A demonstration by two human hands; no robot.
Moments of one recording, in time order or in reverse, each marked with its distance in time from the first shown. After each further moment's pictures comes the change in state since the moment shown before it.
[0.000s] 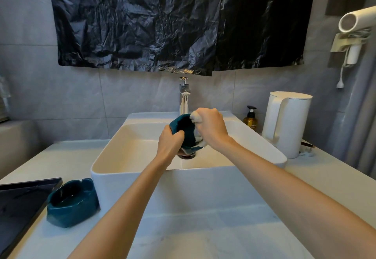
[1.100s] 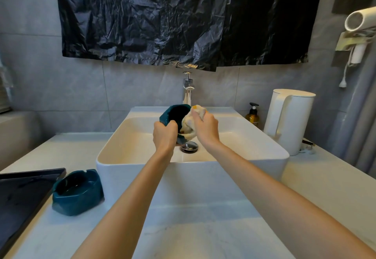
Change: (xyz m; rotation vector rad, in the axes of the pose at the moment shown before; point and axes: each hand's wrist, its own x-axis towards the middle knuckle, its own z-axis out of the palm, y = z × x) left_hand 0.004 -0.005 -0.010 -0.166 0.219 -0.085; right_hand -0.020 -0.019 0.027 0.620 0.021 0.287
